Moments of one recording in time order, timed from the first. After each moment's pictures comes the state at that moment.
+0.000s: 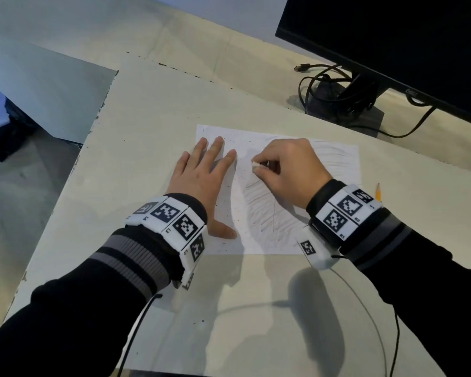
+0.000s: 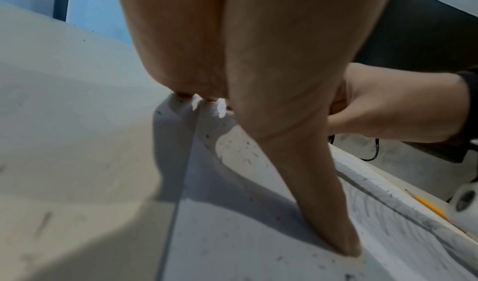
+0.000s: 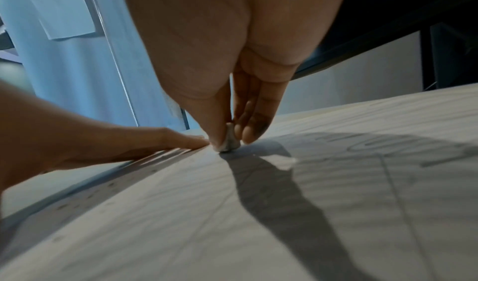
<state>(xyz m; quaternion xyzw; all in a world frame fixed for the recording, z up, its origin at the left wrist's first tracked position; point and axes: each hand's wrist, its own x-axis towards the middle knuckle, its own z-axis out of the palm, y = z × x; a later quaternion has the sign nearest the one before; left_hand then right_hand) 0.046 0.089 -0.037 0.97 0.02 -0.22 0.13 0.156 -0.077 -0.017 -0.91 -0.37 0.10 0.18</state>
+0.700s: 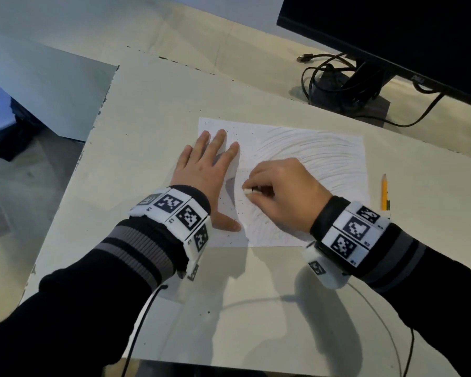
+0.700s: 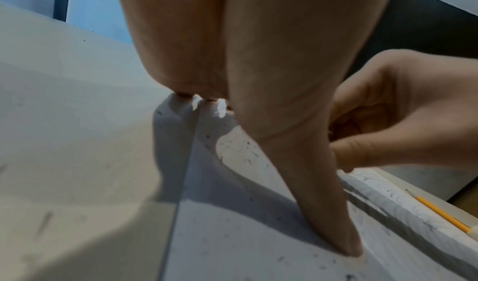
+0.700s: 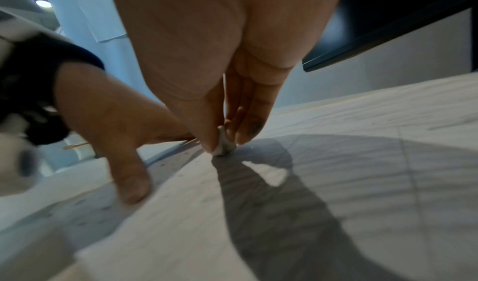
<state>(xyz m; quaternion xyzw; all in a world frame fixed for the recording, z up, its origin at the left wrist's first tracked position) 0.047 0.089 -0.037 0.96 0.01 -0.23 0.13 0.115 -0.084 -0.013 -0.87 -0.42 0.17 0.17</state>
